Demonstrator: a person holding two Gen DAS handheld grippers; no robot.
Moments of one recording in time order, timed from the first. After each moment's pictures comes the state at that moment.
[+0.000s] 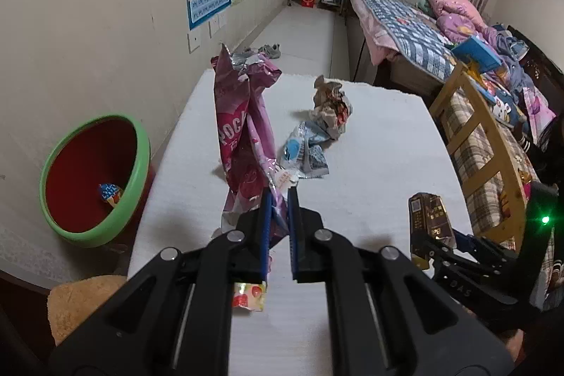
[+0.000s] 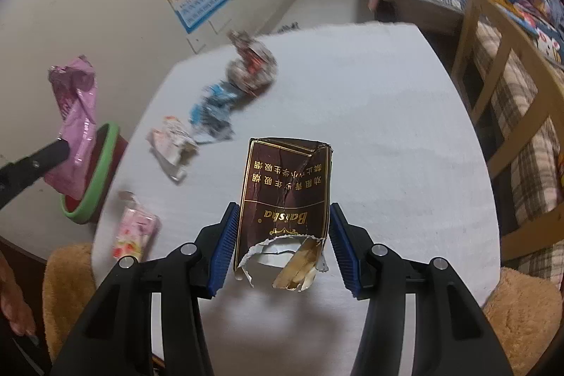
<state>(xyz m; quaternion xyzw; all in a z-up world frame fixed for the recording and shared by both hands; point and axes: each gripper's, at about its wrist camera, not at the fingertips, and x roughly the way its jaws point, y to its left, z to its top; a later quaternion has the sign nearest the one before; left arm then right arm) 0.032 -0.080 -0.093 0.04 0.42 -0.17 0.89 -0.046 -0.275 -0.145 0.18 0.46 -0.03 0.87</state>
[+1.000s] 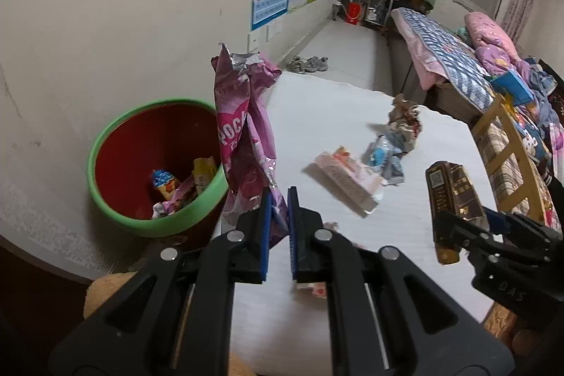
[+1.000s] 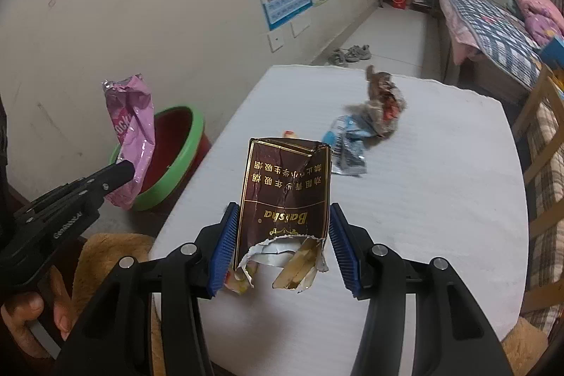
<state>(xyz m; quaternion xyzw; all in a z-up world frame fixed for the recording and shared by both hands) 0.041 0.024 -0.102 0.00 0.41 -0.09 0.91 0.005 -0.164 -0.093 0.10 0.44 0.07 0.89</state>
